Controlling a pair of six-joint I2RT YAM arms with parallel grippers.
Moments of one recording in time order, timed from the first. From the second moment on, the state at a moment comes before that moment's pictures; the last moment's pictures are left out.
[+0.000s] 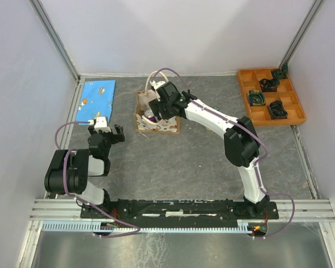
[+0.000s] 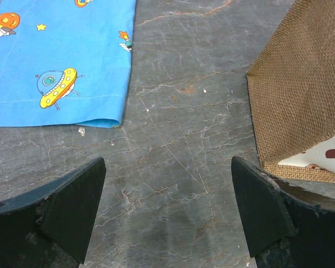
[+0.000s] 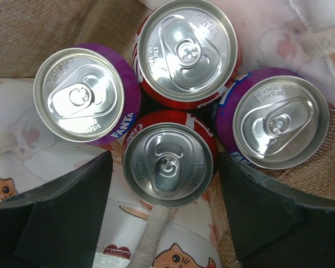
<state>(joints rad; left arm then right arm) 0.02 1.52 0.21 1.15 0.03 -0.06 0.73 2.12 1.84 -0.54 0.09 0.15</state>
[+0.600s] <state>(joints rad) 0.02 1.52 0.21 1.15 0.03 -0.06 0.70 2.14 1.85 -0.55 0.10 0.15</state>
